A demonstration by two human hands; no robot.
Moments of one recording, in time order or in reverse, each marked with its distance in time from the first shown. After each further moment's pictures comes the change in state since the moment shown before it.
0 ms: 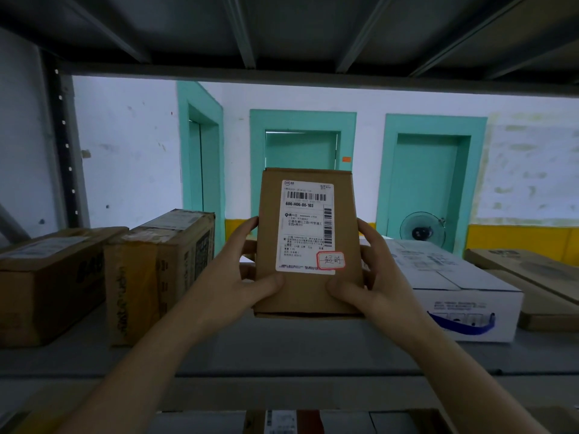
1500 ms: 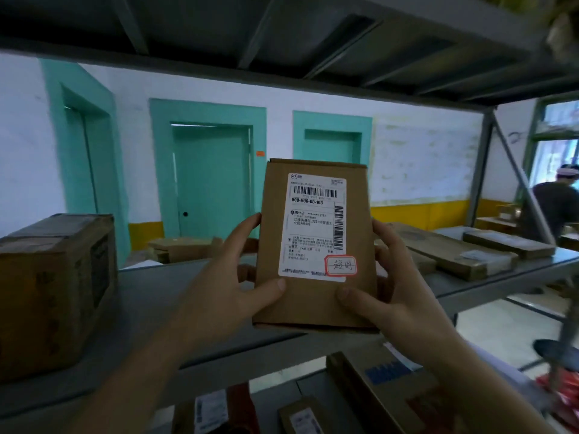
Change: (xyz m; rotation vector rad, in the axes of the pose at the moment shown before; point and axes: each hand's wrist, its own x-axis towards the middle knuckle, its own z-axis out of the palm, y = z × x) left_hand -0.018 0.042 0.070 -0.202 -0.276 0.200; right_hand -0.121 -0.058 -0.065 -0.063 0.259 0.073
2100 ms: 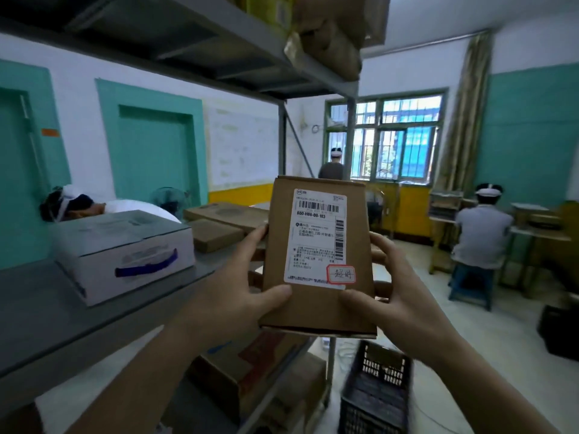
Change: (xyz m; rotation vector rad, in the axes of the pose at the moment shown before) left_hand -0.003 0.090 0.228 -0.197 -0.484 0.216; right_hand -0.200 -0.067 -0.166 -0.469 0.519 0.250
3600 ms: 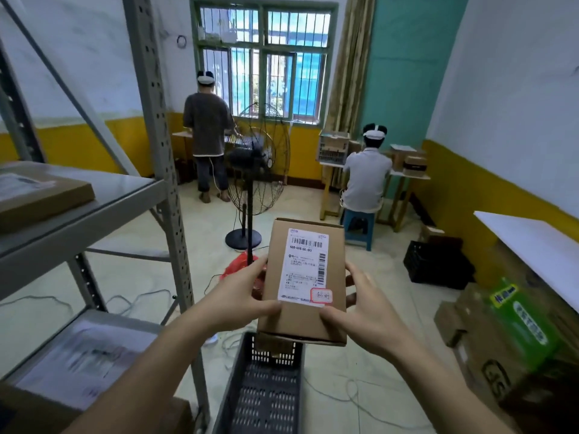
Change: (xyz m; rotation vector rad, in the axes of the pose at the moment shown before) left_hand 0.492 -0.168 0.477 -0.060 -0.627 -0.012; right_hand 0.268 0.459 -0.326 -0.506 0.213 0.452
